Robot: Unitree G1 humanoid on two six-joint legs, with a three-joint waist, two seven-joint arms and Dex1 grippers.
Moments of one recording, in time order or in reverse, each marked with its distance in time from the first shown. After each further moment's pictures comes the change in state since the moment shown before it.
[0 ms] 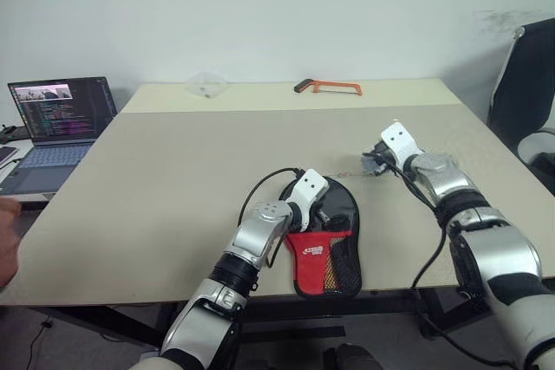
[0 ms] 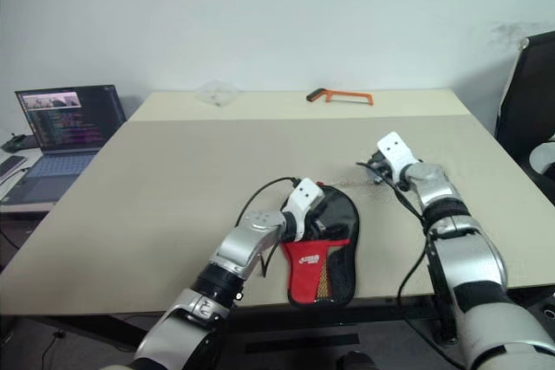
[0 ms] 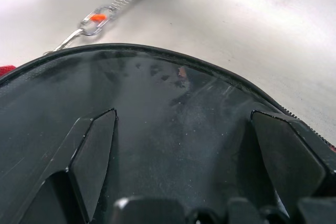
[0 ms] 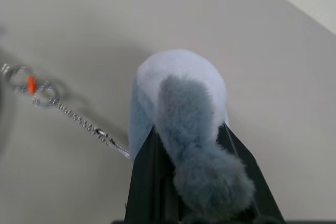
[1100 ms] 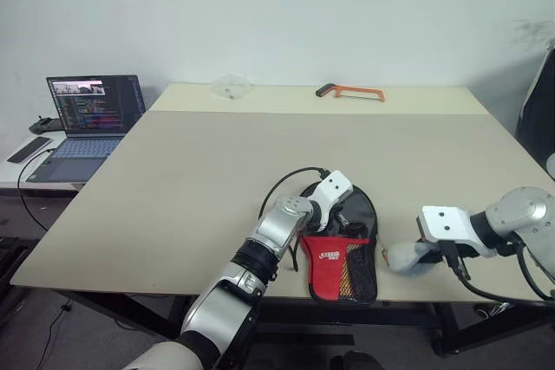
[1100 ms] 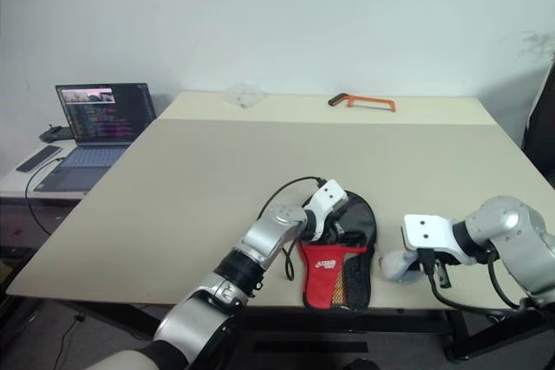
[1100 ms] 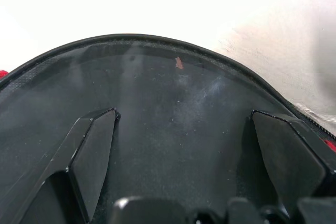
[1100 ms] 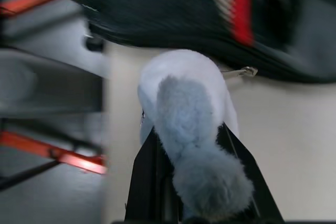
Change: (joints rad) left arm -0.128 -0.092 -0.051 0.171 0.076 -0.001 -0.062; right arm 0.740 -0.646 0.048 -1.427 0.316 0.340 0.792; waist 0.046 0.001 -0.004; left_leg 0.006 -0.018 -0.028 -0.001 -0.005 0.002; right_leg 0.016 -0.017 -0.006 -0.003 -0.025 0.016
